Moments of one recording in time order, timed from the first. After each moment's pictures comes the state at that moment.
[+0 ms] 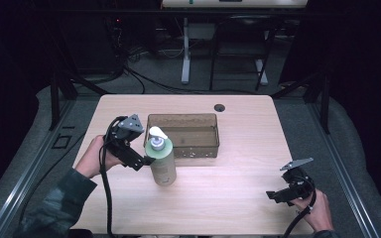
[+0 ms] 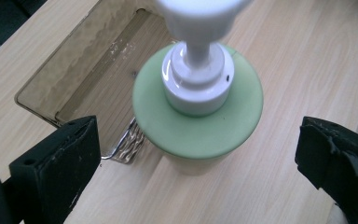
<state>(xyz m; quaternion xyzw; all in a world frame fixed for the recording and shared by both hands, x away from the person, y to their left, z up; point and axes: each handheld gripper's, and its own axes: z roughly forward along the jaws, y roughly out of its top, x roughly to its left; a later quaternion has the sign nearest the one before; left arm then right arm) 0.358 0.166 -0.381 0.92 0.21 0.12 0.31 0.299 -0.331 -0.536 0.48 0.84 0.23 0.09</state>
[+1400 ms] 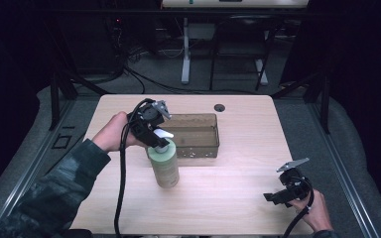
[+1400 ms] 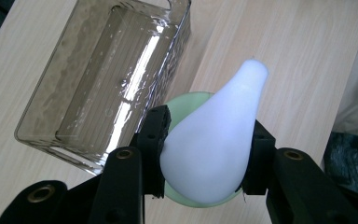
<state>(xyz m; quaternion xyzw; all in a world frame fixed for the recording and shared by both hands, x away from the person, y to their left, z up) 0.382 0.106 -0.344 0.96 0.15 0.08 0.22 0.300 -0.325 -0.539 0.46 0.85 0.23 0.07</state>
